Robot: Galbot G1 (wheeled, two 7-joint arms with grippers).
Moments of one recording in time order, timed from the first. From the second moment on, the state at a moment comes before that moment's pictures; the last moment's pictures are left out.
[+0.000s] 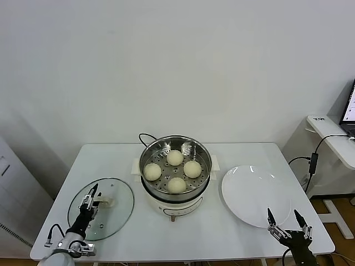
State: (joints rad) left arm 1.28 -1.41 -0.80 -1.48 1.52 -0.37 -0.27; right arm -1.79 1.40 0.87 2.04 0.42 0.08 -0.15
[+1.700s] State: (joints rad) left arm 1.00 -1.13 0.01 -2.01 1.16 0.54 0.17; right arm -1.84 1.40 0.92 2.04 0.40 0.09 -0.23
